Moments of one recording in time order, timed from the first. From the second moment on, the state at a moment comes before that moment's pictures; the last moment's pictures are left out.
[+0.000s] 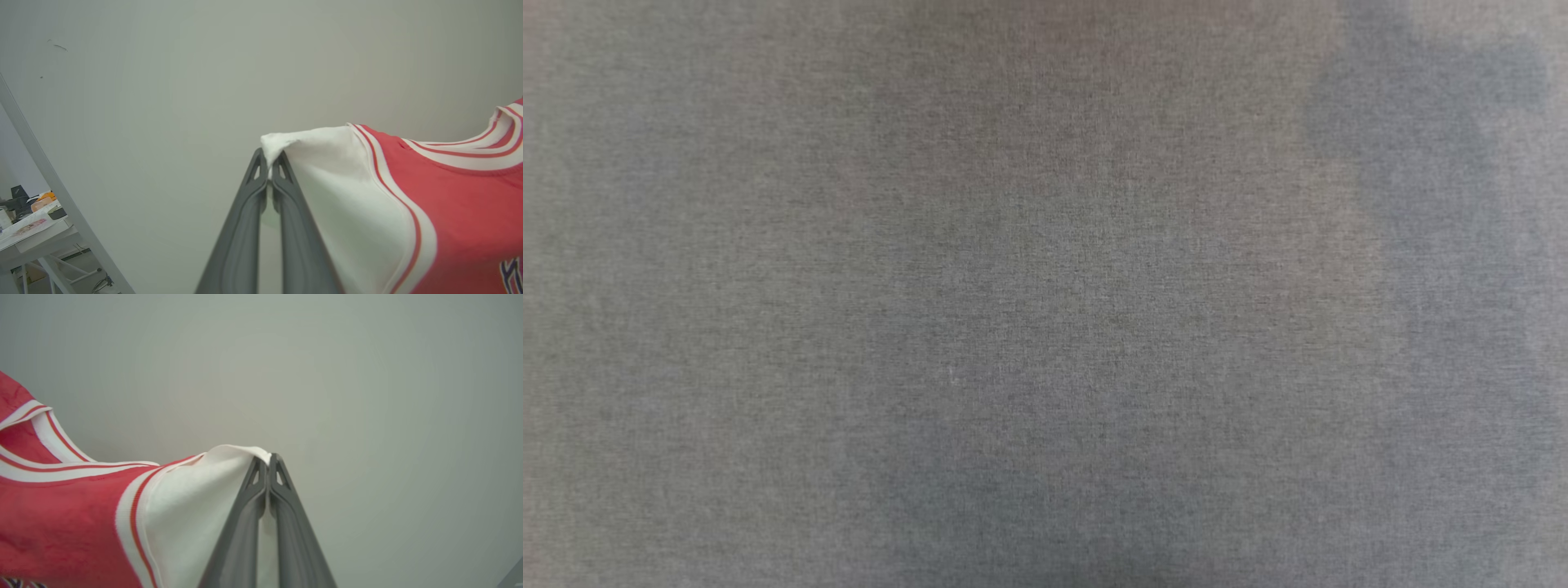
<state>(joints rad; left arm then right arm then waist) -1.87 0.54 -0.73 0.64 -0.62 -0.08 0.00 -1.75 -0.56 0.42 0.63 0.45 0.13 0.10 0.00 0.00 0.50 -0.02</state>
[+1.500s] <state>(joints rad) -0.31 0.60 -0.67 0.42 -0.88 0.09 -0.26 -0.59 -0.71 0.89 0.56 0.94 0.13 -0.22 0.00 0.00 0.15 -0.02</state>
